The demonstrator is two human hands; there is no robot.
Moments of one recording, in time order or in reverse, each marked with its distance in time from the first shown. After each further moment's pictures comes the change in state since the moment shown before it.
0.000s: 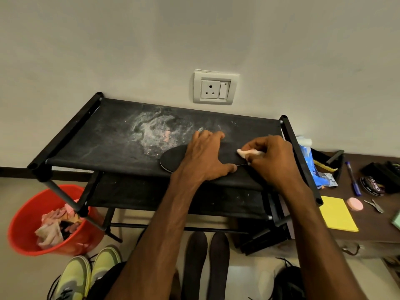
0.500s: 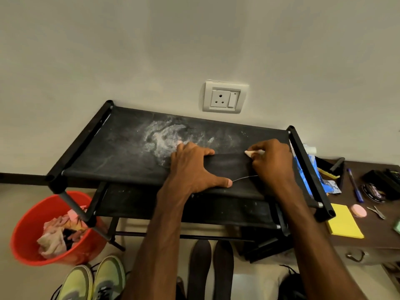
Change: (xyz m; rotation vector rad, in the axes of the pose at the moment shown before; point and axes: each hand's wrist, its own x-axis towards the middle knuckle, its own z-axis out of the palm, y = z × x) left_hand -0.032 -0.040 -0.029 -0.056 0.008 -0.115; right_hand 0.015 -0.015 0.031 -0.147 0.124 0.044
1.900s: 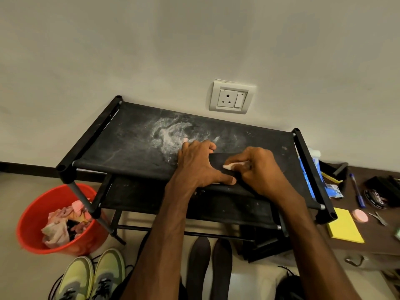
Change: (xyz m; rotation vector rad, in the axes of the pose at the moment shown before) left_hand 0.018 -0.014 0.020 -0.158 0.032 0.010; right_hand -0.028 -0.025 -0.011 0.113 -0.342 -0.367
